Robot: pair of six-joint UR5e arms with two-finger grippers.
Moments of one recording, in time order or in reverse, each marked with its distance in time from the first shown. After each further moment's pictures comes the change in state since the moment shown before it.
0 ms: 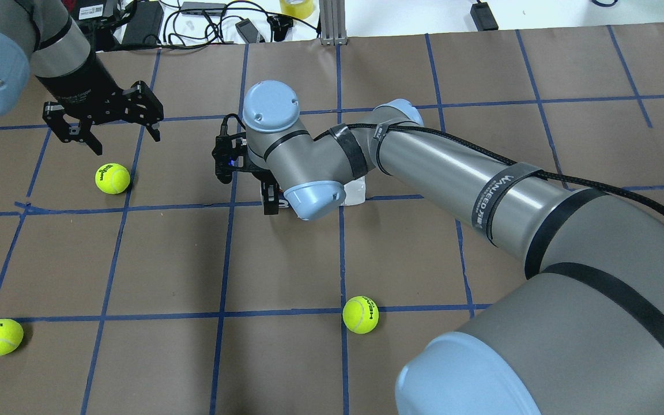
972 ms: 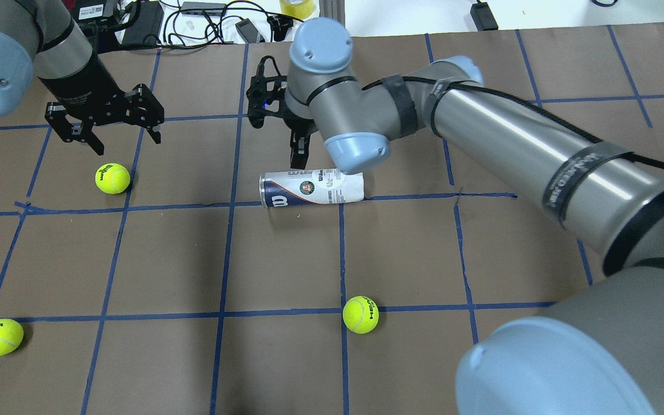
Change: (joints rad) left arm 0.004 -0.077 -0.064 0.145 -0.153 0.078; right arm -0.323 -0.306 0.004 0.275 0.063 0.093
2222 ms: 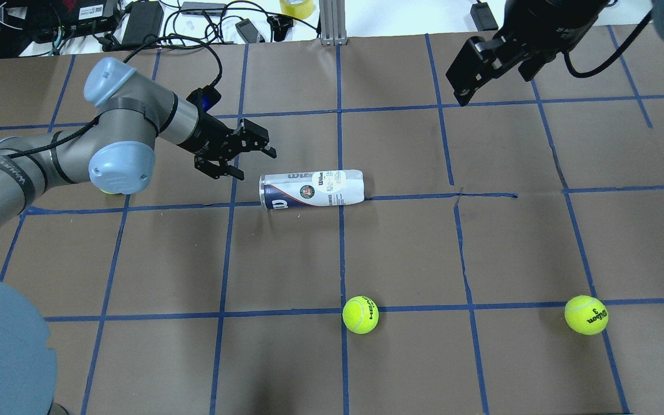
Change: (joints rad) left arm -0.093 -0.223 -0.188 0.390 -0.438 -0.139; right arm -0.158 -0.441 0.005 0.484 -0.173 0.793
